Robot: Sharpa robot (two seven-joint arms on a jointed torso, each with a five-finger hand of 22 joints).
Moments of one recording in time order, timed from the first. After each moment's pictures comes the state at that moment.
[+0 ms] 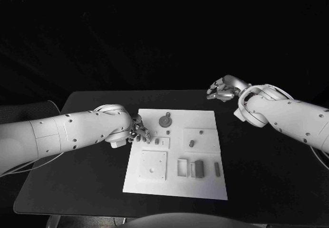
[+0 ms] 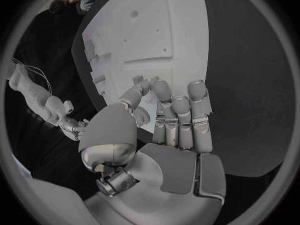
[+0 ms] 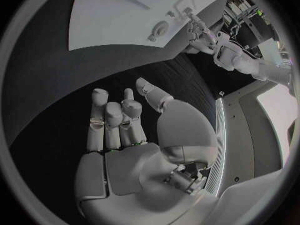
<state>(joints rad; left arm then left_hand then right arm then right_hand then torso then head) 1.29 -0.70 -0.24 1.35 -0.99 0.02 -0.59 0.90 -0.09 0.48 -0.24 0.34 1.18 0.01 0.33 0.74 1.34 -0.09 0.75 0.58 1.12 -0.17 1.36 0.60 0.02 1.26 -0.26 0.60 1.31 1.26 -0.64 -0.03 1.12 -1.15 -0.30 -0.04 1.05 -0.09 0.60 -0.29 0.12 0.94 0.11 0.30 0.52 1.17 0.01 1.27 0.83 1.09 -0.09 1.48 0.88 0.25 1.04 0.02 0.91 1.31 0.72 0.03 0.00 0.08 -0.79</state>
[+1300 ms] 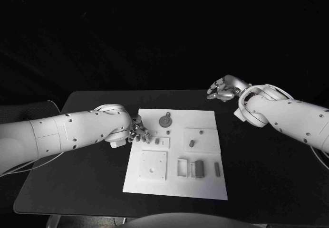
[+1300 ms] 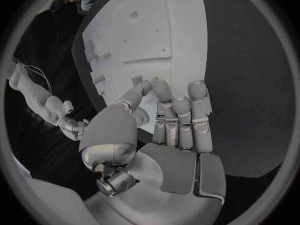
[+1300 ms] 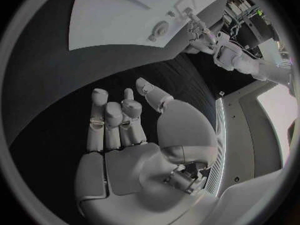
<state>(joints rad) 1.29 -0.70 -0.24 1.35 -0.99 0.03 -0.59 0.90 -0.07 0.49 -0.26 0.36 1.19 0.01 0.33 0.74 1.34 -0.08 0.75 0.58 1.13 -0.16 1.37 0.60 0.02 1.26 -0.26 0.61 1.31 1.26 -0.64 -0.03 1.12 -1.15 -0.30 -0.04 1.05 -0.09 0.60 -0.29 0.12 0.94 0.12 0.30 0.52 1.17 0.01 1.27 0.83 1.09 -0.09 1.48 0.88 0.25 1.04 0.02 0.91 1.31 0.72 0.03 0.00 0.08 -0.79</state>
